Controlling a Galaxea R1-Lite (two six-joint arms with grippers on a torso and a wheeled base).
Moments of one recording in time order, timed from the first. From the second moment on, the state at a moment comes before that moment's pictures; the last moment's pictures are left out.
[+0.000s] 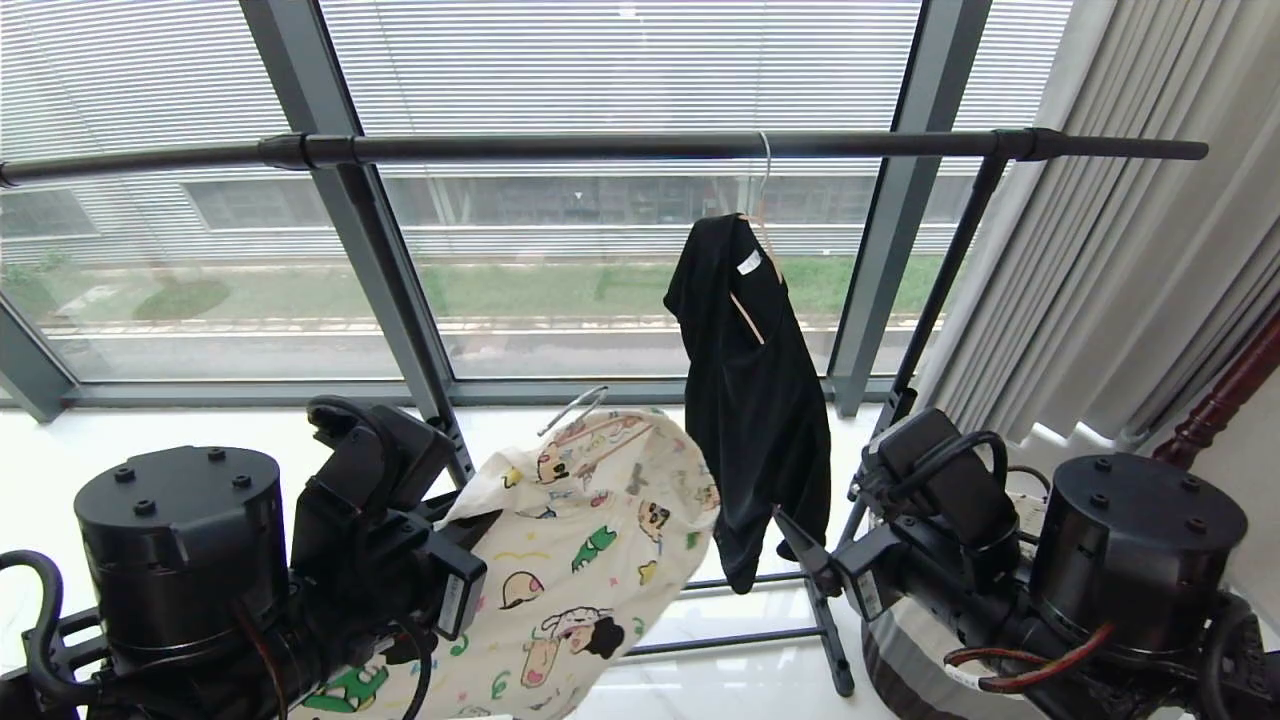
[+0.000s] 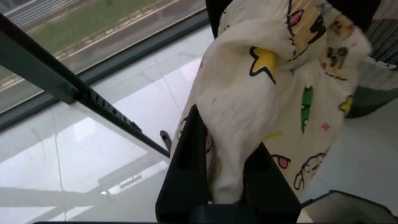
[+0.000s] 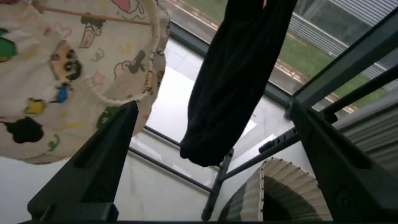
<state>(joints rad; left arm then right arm) -0.58 1.45 -0.38 -0.76 0.19 0.23 0.95 1.67 -0.48 -1.04 -0.42 -0.23</state>
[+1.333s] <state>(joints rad) -0.95 1.46 -0.38 -0.81 -0.04 0.39 0.78 1.41 -0.68 -0.20 0.28 -0.75</state>
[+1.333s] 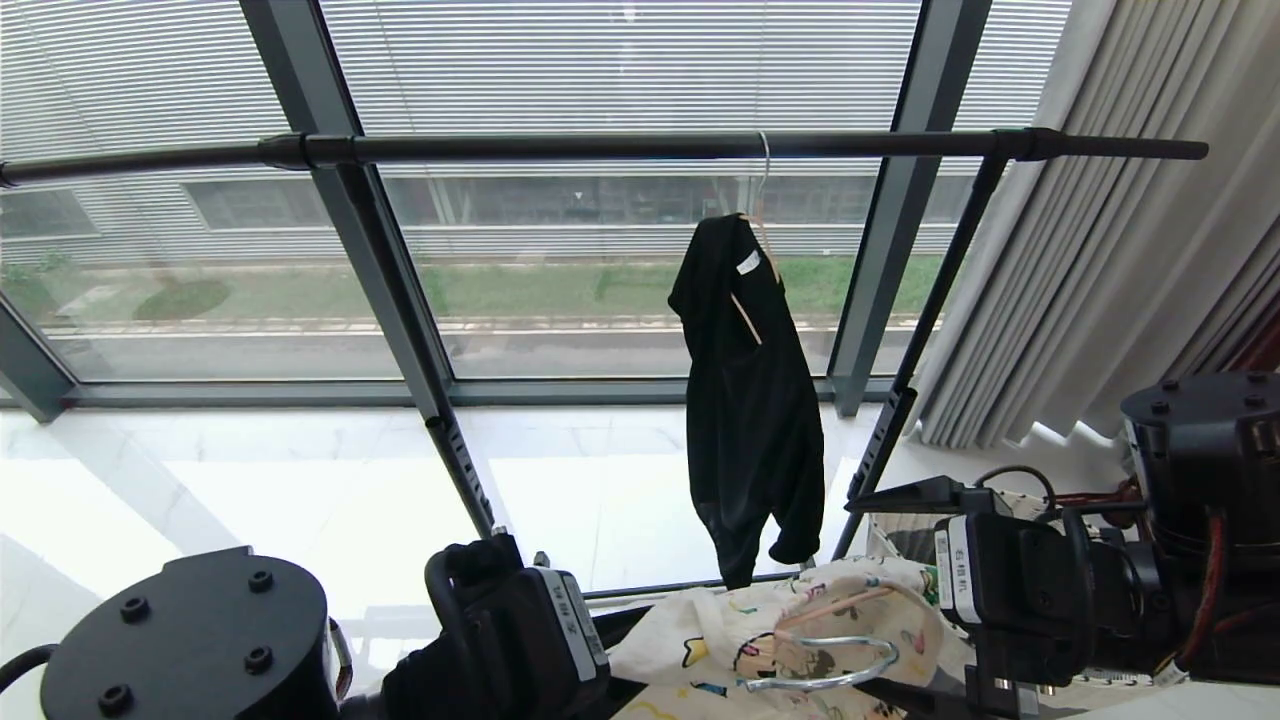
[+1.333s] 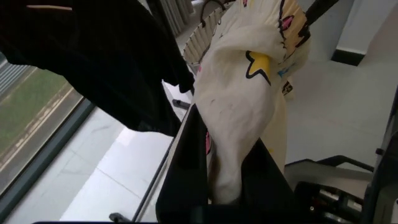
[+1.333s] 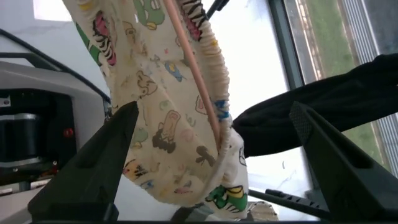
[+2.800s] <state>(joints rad) -1.03 1.43 -0.38 -0.80 0.03 0.39 0.77 1.46 -0.64 -0.51 0.25 -0.85</state>
